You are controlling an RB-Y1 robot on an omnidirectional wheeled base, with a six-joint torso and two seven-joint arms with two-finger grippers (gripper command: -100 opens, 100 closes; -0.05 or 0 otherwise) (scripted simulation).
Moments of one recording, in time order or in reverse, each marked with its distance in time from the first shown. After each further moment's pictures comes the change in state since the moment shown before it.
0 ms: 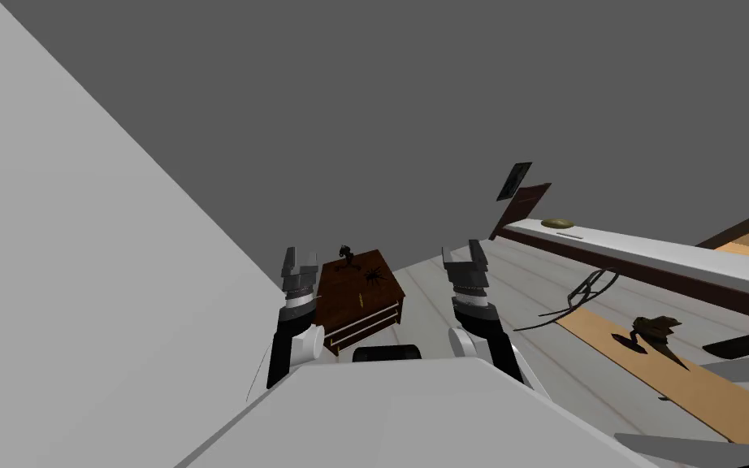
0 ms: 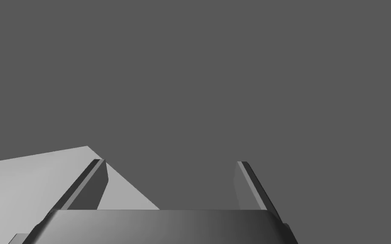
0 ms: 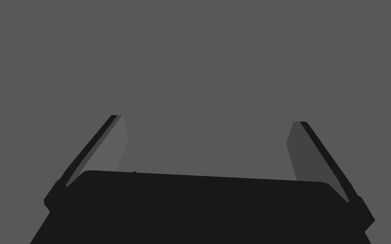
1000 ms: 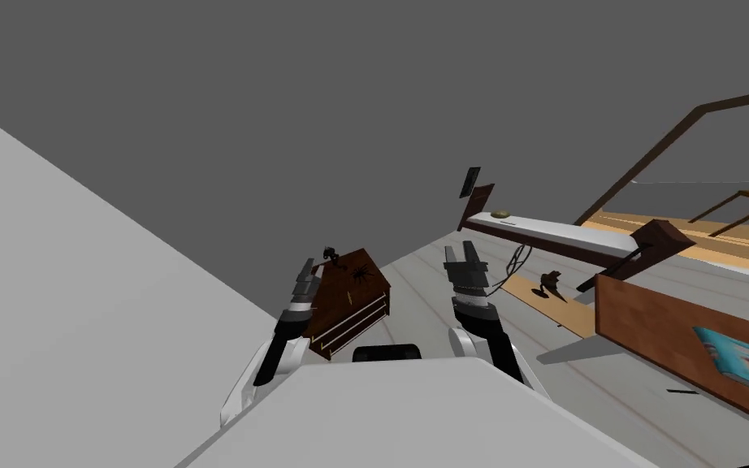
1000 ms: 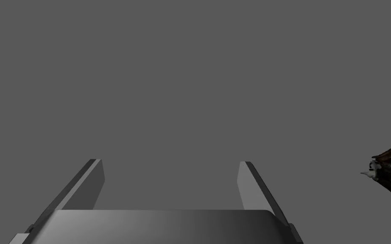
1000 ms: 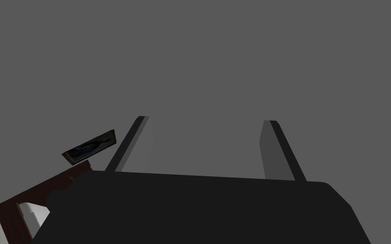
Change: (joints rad) left arm 0.007 0.285 0.023 0.175 0.002 0.061 0.031; right arm 0.000 0.000 0.000 0.000 0.000 0.000 0.000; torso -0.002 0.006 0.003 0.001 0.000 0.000
